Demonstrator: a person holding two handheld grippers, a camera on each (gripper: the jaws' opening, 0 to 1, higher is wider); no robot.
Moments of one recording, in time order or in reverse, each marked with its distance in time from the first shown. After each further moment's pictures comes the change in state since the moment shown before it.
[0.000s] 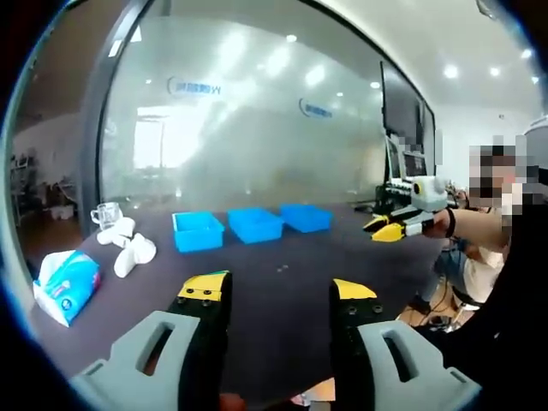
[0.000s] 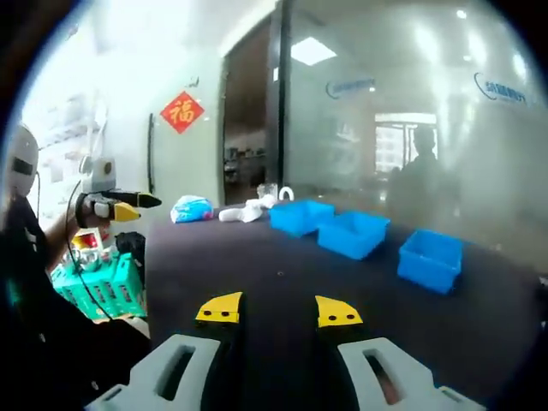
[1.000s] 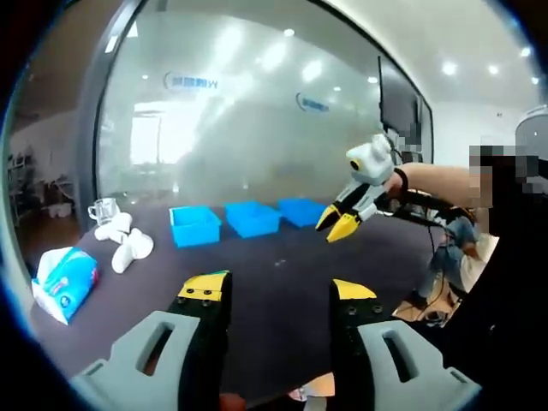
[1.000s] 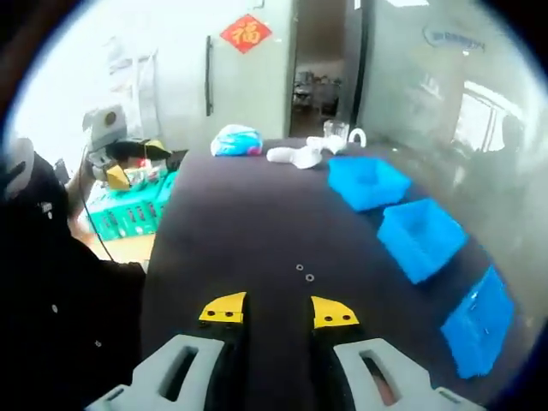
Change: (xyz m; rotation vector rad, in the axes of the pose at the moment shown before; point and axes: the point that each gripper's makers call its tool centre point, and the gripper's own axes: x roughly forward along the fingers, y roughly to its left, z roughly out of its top) left arm -0.003 -0.002 -0.004 -0.006 0.023 -0.015; right arm 0.100 0.017 0.012 -0.274 0.411 0.349
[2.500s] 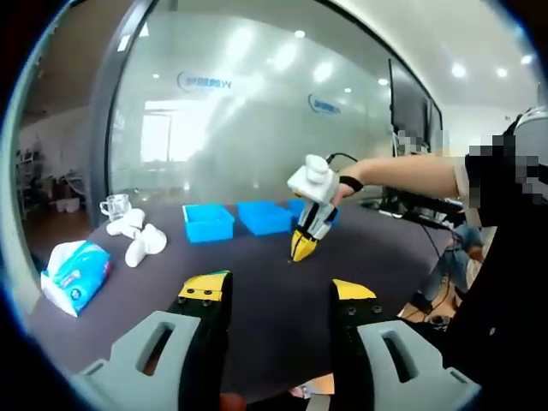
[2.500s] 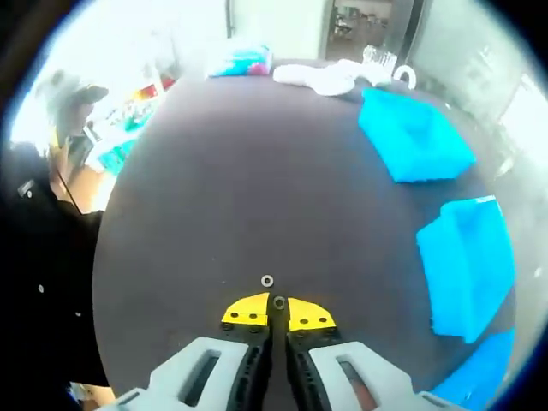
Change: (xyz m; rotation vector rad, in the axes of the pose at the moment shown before) left arm -0.011 0.013 -0.004 -0.021 0.000 0.052; right arm 0.088 -0.017 -0.017 -0.097 0.349 0.134
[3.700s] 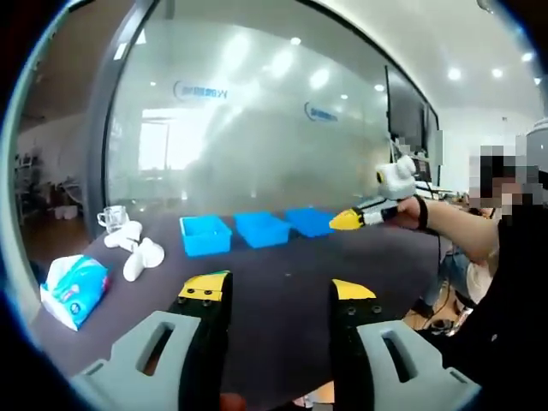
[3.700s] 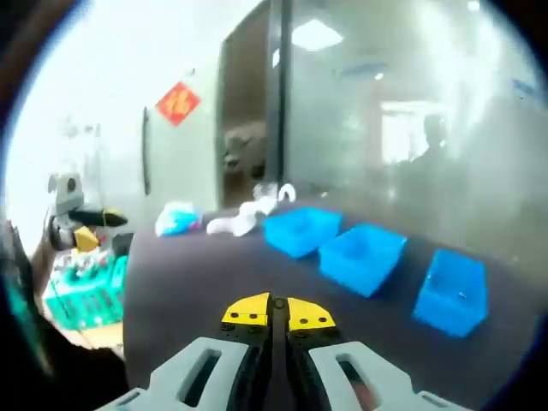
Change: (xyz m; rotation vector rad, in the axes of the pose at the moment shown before) left arm 0.008 0.000 0.018 0.014 -0.039 -0.010; right arm -0.157 0.007 -0.020 0.447 -0.857 -0.580
